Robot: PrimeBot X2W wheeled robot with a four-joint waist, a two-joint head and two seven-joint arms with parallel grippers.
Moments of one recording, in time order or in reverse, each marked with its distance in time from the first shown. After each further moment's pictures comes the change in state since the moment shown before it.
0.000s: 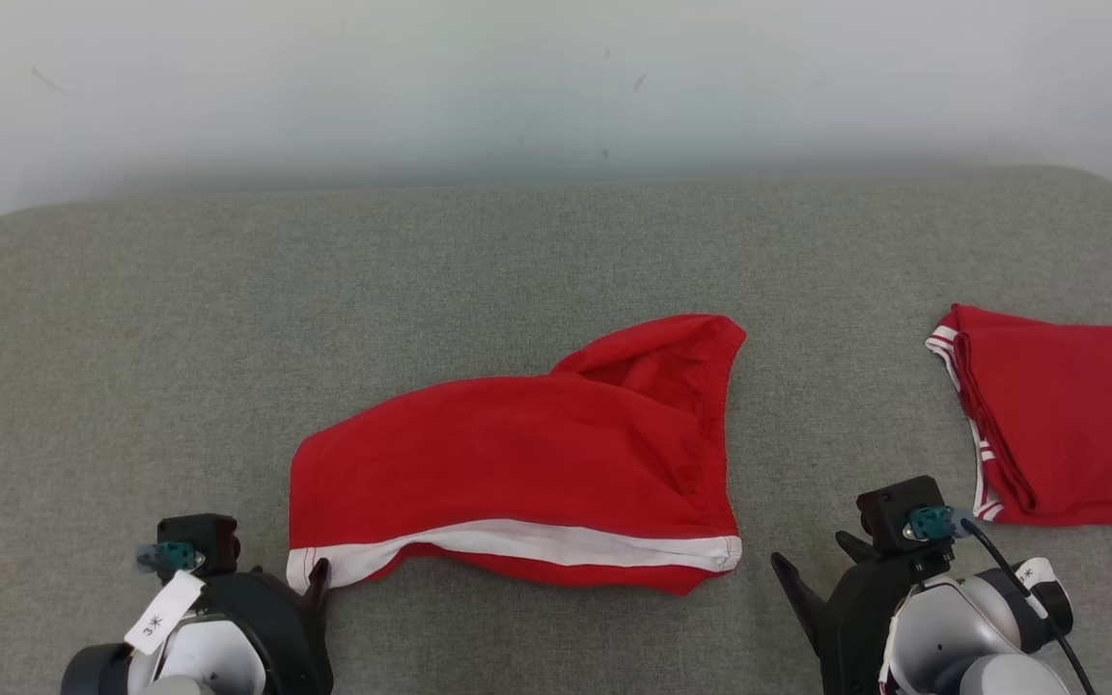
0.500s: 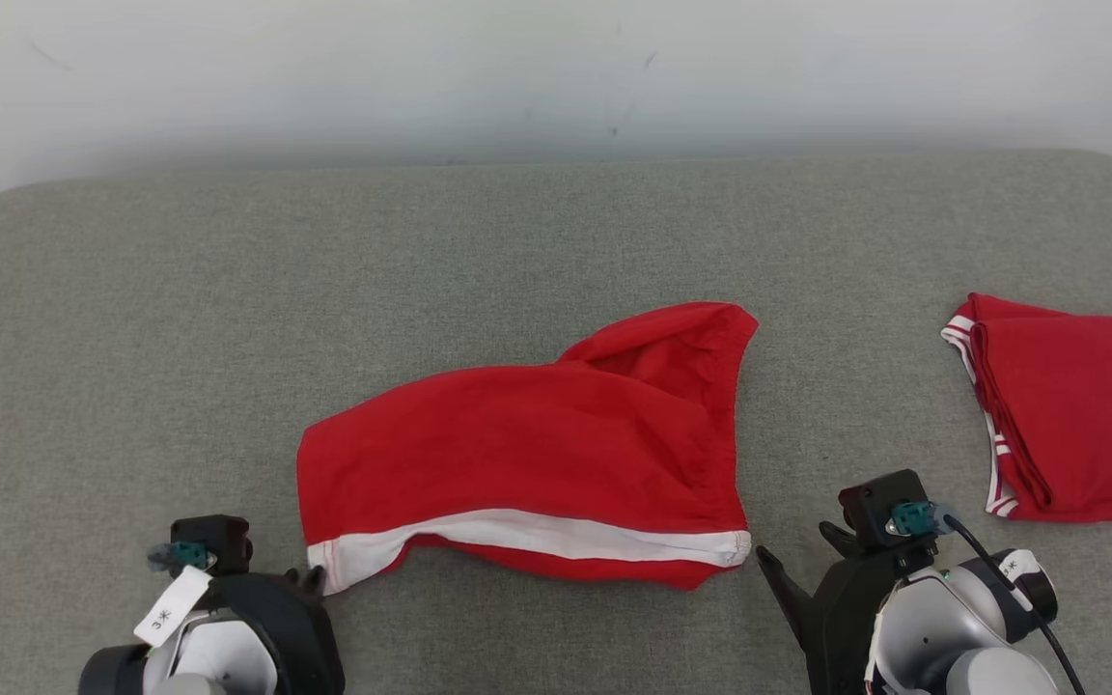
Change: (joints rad) left arm -0.017 -0.009 -0.018 0.047 -0.022 -0.012 0.000; right arm -0.015 0.000 0.029 -0.007 -0.006 0.000 -0.007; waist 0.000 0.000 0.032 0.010
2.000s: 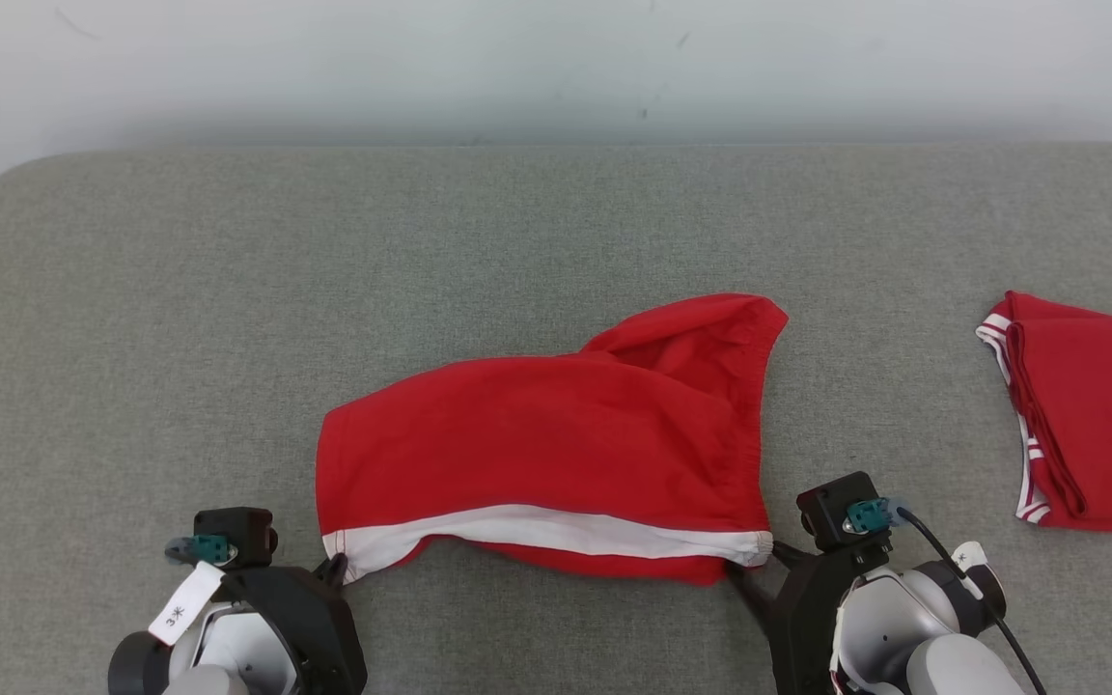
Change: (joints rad) left arm -0.026 -0.015 -0.041 0.016 -0.052 -0.026 -0.005; right arm -0.070 0.001 0.077 0.143 0.074 0.000 -0.019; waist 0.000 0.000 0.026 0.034
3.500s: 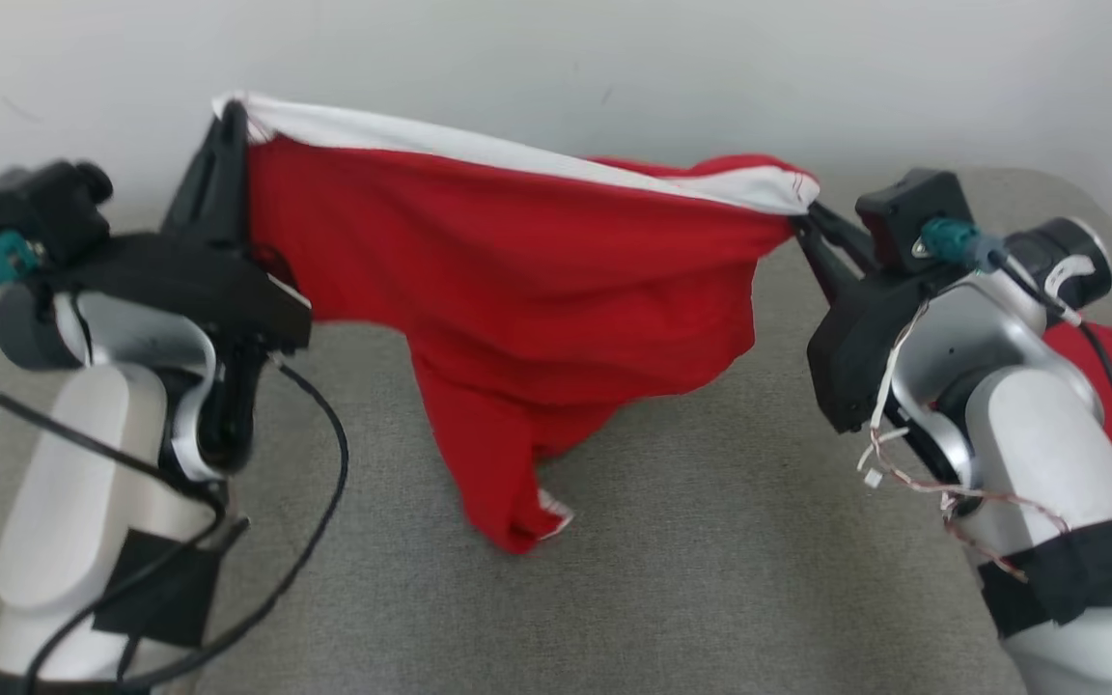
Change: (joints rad) left arm -0.399 -0.032 0.120 -0.178 -0.063 0.013 -0.311; right arm -0.427 -0.097 0.017 -0.048 -0.123 0.001 -0.115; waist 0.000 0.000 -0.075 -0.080
